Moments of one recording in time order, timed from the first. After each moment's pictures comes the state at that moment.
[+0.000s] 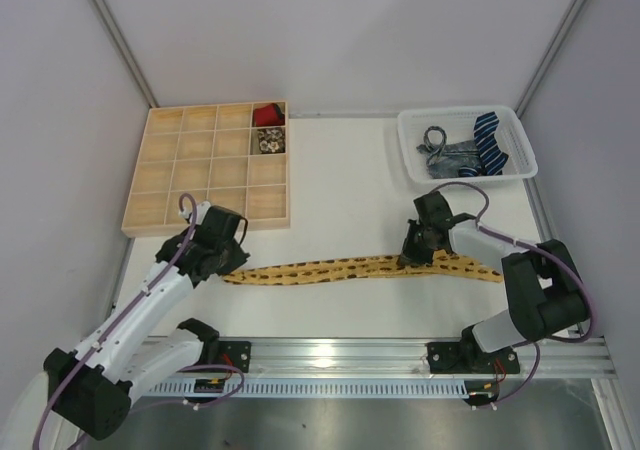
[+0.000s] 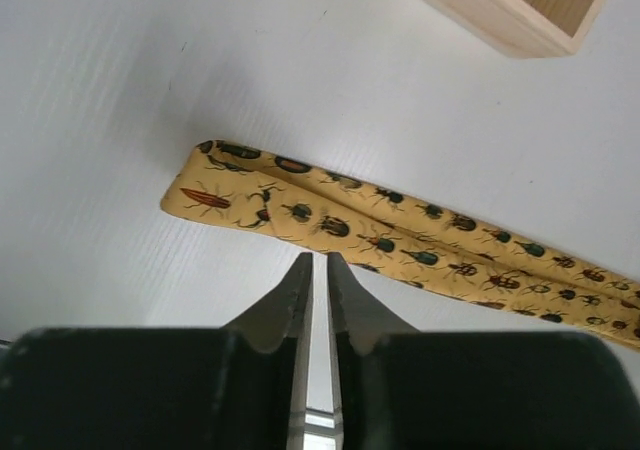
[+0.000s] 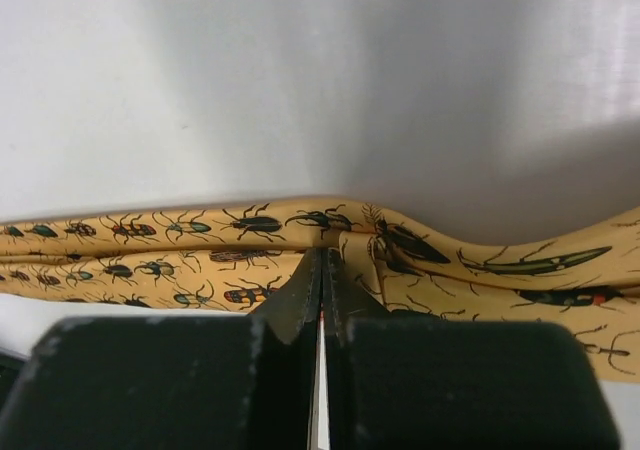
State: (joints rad) left arm -0.44 0.91 0.75 -0.89 -0.29 -0.96; right arm 0.37 1.49 0.72 -0.40 -0.17 0.66
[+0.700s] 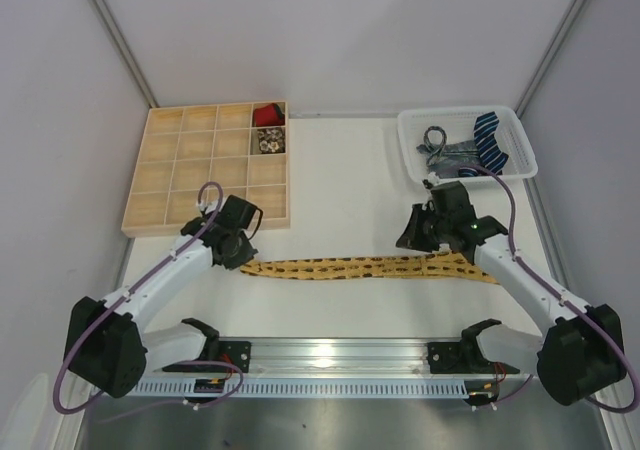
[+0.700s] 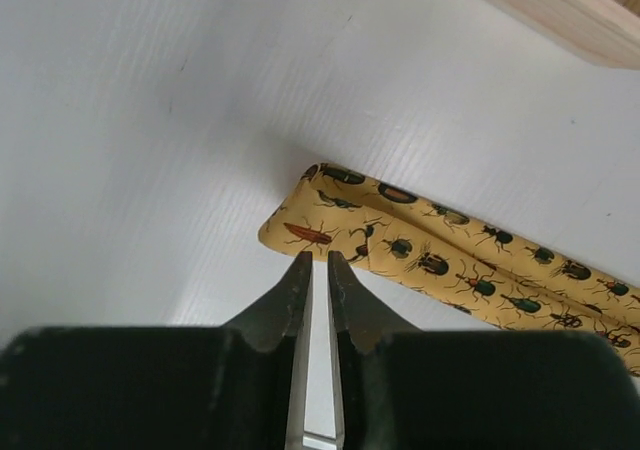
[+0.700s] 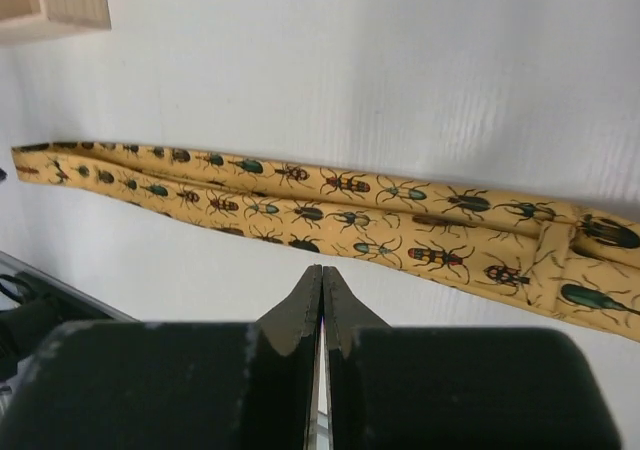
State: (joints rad) left arm -0.44 1.16 0.78 -0.83 -0.30 -0.91; right arm 0.37 1.13 0.78 -0.51 -0.25 0.54
